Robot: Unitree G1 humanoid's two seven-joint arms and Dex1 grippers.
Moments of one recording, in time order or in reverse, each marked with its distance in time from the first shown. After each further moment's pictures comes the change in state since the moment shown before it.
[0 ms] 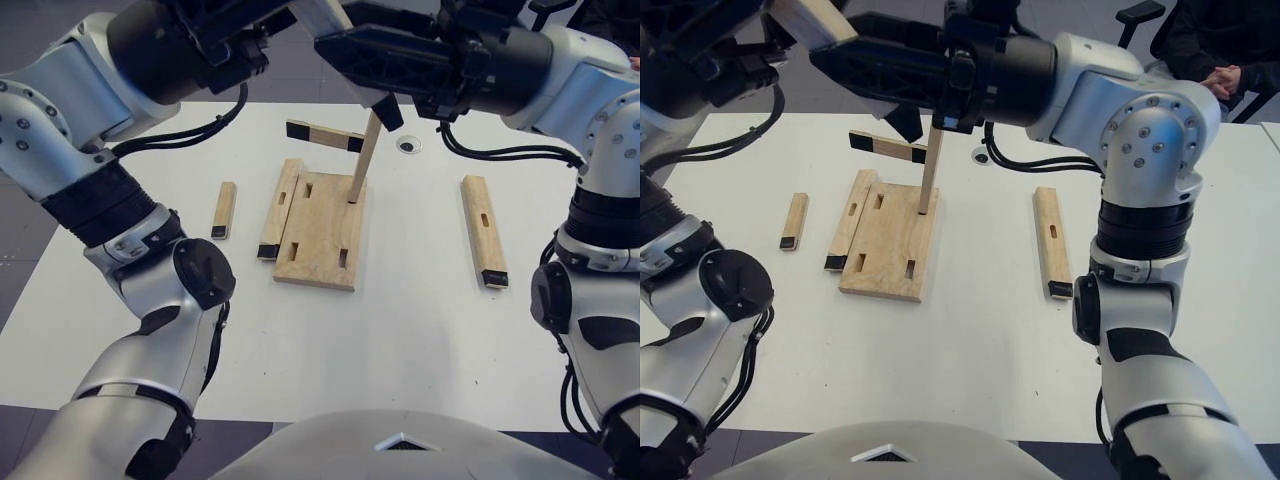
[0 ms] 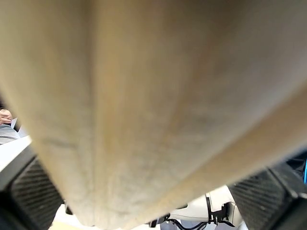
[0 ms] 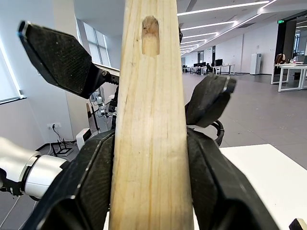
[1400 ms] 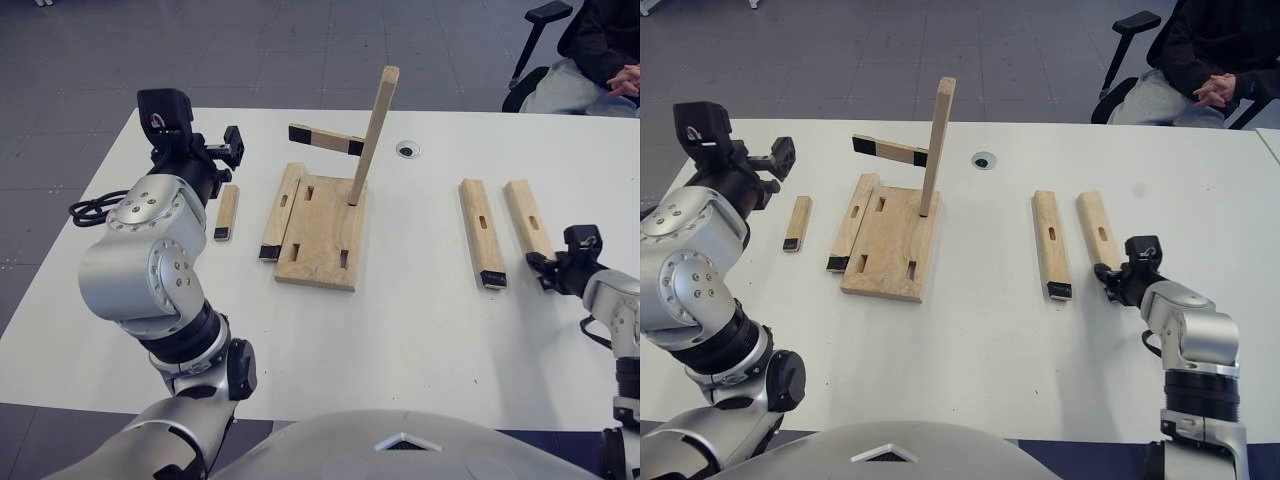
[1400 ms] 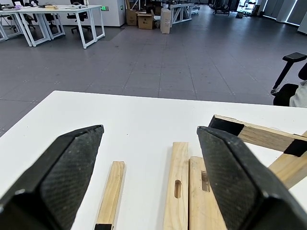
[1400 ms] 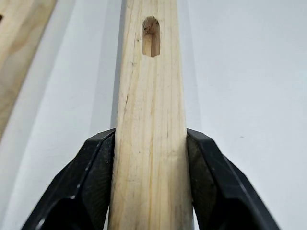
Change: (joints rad) left arm 0.507 -0.158 -0.321 -0.691 1.196 -0.106 0.547; right arm 0.911 -0.275 -0.192 0.165 -0.690 -0.171 -0.535
